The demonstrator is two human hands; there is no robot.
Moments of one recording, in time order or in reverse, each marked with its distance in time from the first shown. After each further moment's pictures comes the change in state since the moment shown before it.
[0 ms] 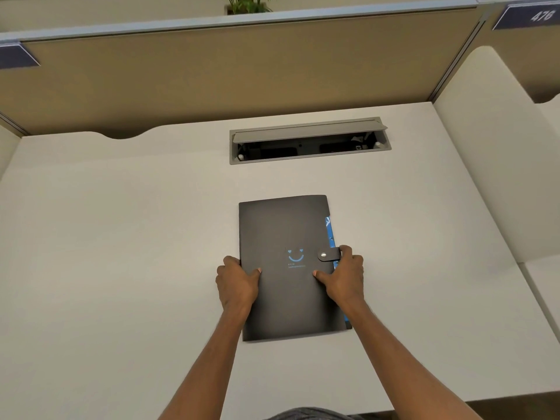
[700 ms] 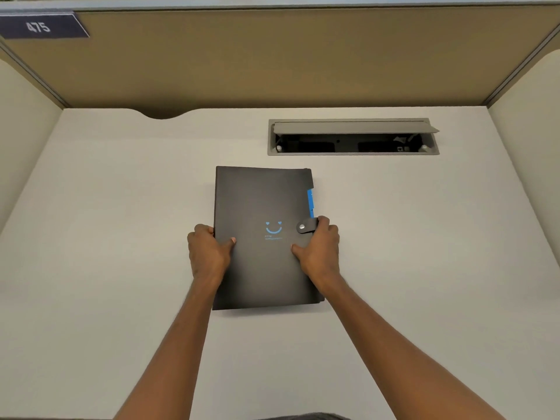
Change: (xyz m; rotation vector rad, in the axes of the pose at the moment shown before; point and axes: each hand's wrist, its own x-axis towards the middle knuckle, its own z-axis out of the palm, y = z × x) left_hand 0.078 -0.032 -0.102 -0.134 0.215 0.005; right_hand -0.017 -0.125 0.067 -0.003 -0.049 -0.182
